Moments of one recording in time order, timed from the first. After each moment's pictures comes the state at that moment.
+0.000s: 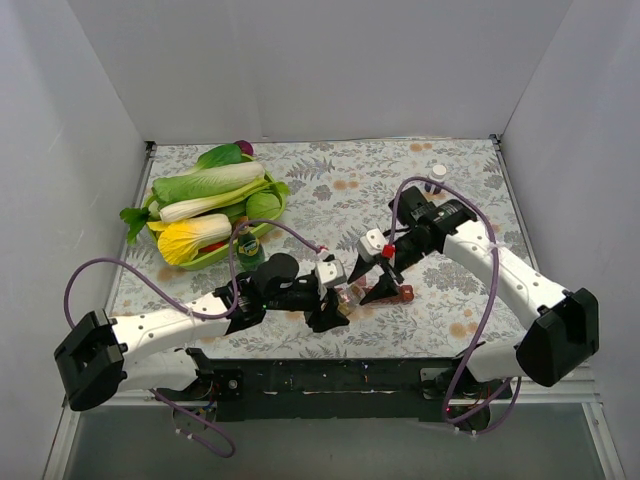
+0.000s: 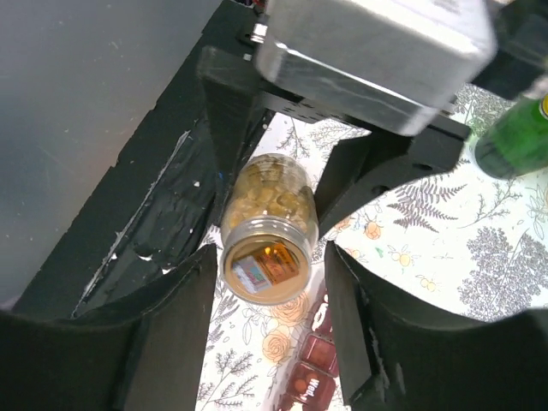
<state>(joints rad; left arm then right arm) -1.00 1.15 0.62 0.12 0.44 -0.04 0.59 1.35 1.18 -1.15 -1.18 -1.37</state>
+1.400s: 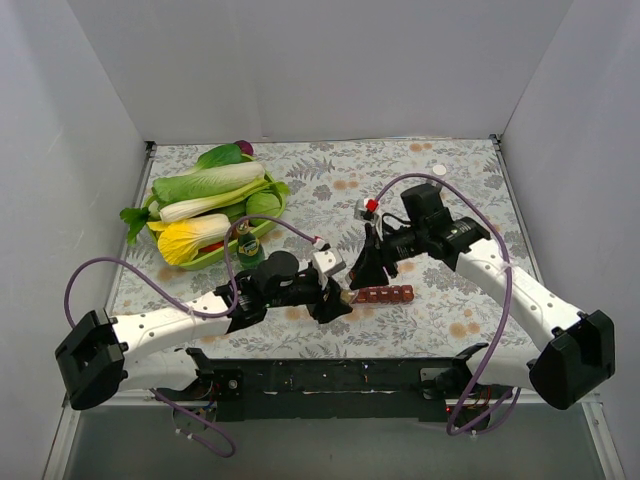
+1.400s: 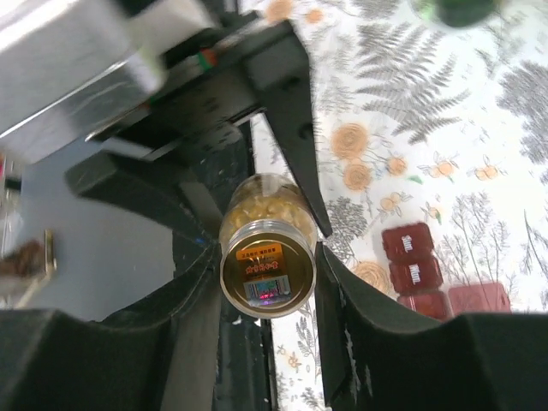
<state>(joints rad) -1.00 1.16 0.64 0.16 0.27 -0.14 0.57 1.23 1.03 -0.57 -0.95 -0.11</state>
